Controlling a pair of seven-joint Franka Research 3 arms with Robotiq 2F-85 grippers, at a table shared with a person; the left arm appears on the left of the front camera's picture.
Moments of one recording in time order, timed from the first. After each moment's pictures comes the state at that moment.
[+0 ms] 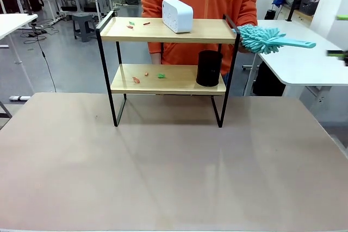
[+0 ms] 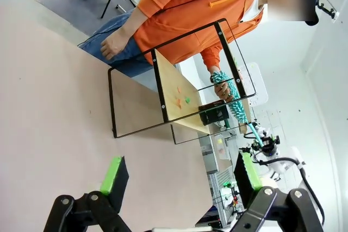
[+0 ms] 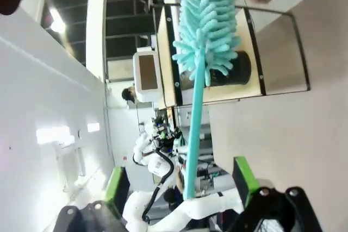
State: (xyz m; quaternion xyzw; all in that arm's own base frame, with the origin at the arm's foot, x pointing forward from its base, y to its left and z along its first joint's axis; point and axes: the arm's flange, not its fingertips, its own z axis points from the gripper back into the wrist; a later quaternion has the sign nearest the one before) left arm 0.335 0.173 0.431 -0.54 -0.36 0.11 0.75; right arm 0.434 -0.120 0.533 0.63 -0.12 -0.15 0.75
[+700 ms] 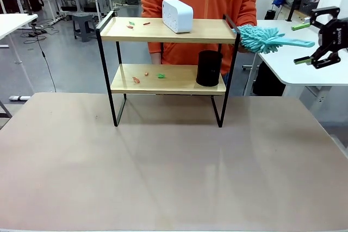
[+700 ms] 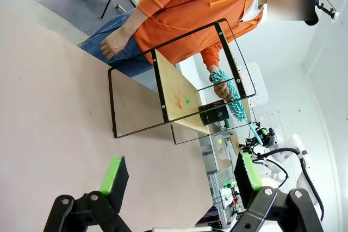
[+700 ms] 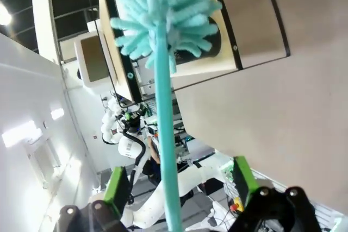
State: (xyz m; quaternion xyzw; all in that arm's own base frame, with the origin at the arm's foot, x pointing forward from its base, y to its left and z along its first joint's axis) left arm 0.335 0.173 0.431 -0.54 -0.37 0.11 0.75; right arm 0.474 -0.063 0.529 0.55 -0.01 -0.13 0.82
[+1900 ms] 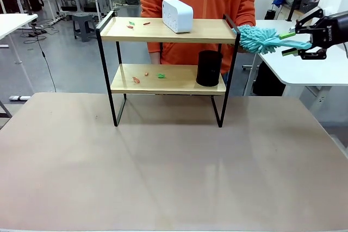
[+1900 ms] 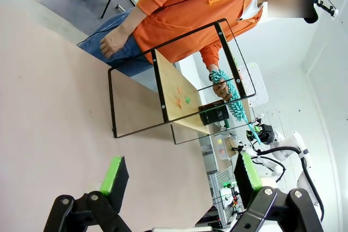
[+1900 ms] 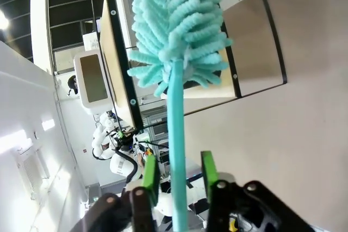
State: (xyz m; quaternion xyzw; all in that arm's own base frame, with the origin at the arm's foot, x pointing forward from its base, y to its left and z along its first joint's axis) left arm 0.335 0.173 0.431 -0.54 -0.37 0.11 0.75; right arm 0.490 -0.054 0.532 0.54 -0.06 -0.14 0.83
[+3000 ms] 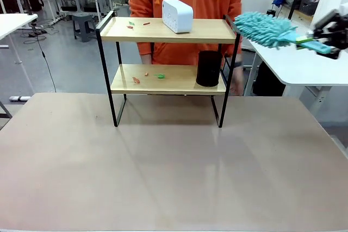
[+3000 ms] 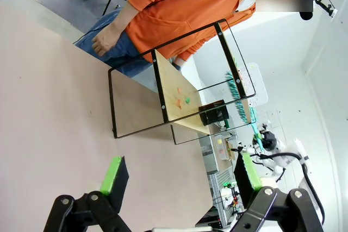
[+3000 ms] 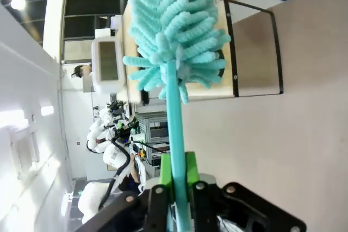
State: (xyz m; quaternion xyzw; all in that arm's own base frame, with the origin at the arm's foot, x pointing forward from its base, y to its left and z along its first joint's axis) left arm 0.335 0.173 0.432 -0.54 -0.37 0.11 0.75; right arm 0.444 -0.096 0.541 0.55 -0.13 -0.08 0.82
